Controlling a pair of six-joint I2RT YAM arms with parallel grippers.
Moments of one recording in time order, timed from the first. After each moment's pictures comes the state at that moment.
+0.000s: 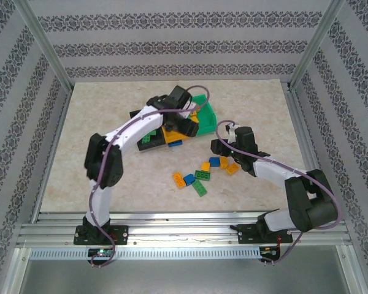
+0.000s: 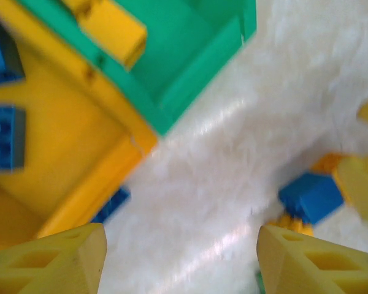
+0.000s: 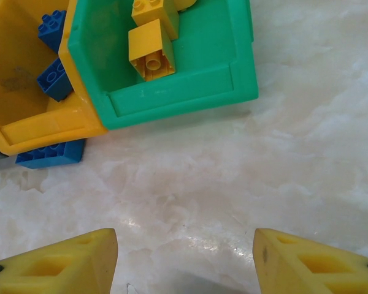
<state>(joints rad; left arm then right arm) -0.58 1.99 1.77 -0.87 0.15 -0.16 0.30 1.41 0.60 0.15 -0.21 0.35</state>
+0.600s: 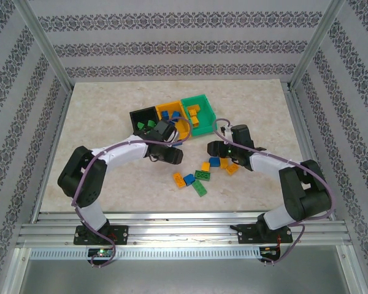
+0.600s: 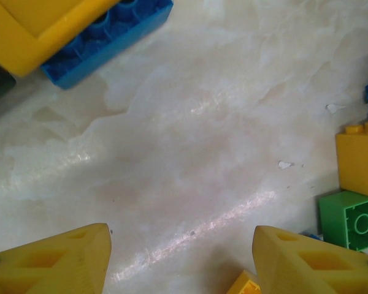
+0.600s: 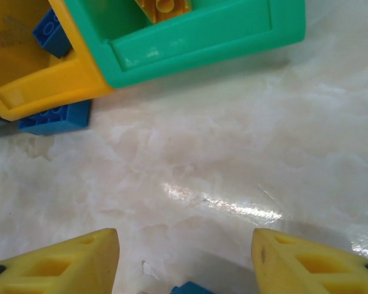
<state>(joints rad) -0.60 1.73 1.14 -0.53 0.14 -0.34 0.30 1.50 0.69 0.03 -0.32 0.35</state>
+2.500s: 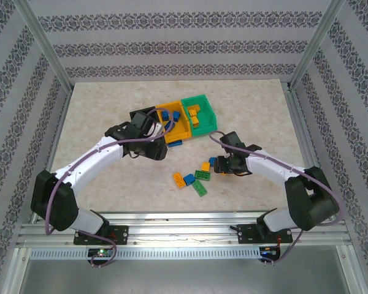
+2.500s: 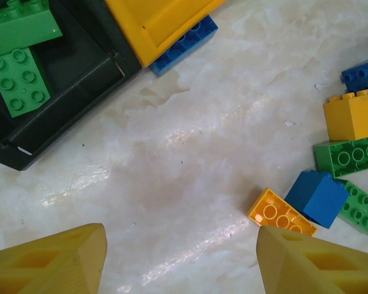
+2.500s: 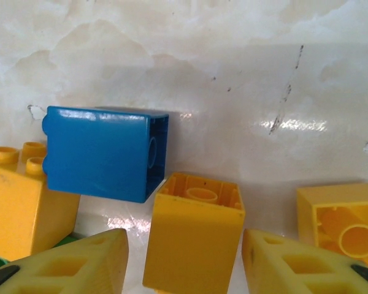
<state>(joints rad) -0.49 1.45 1.17 -0.80 0.11 -0.18 0.44 1.44 0.76 -0.55 -0.02 0.44</state>
